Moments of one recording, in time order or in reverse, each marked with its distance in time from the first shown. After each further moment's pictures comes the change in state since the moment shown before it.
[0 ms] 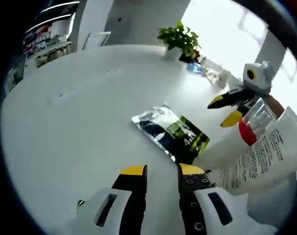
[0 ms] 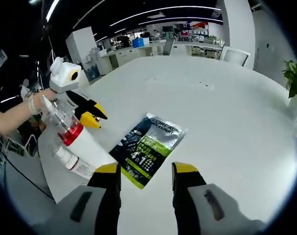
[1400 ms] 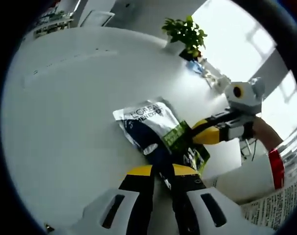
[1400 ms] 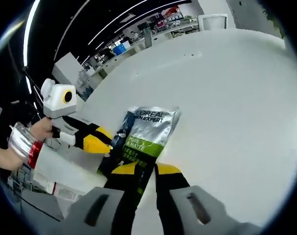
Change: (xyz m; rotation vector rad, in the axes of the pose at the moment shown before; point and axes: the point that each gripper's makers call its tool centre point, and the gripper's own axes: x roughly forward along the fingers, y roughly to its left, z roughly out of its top) left arm 0.058 -0.018 0.005 -0.154 0.040 -0.124; right arm 0.054 -0.011 -0.017 0.407 -0.080 0.133
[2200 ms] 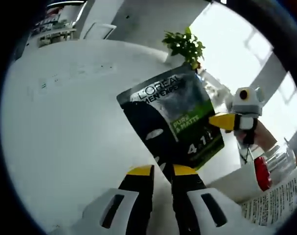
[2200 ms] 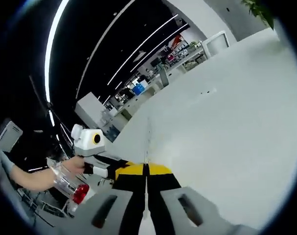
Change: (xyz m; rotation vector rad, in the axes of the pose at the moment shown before) left arm -0.029 -0.006 0.025 0.034 -0.124 0.022; right arm -0.041 0.068 0.072 -0.048 -0.332 0.181
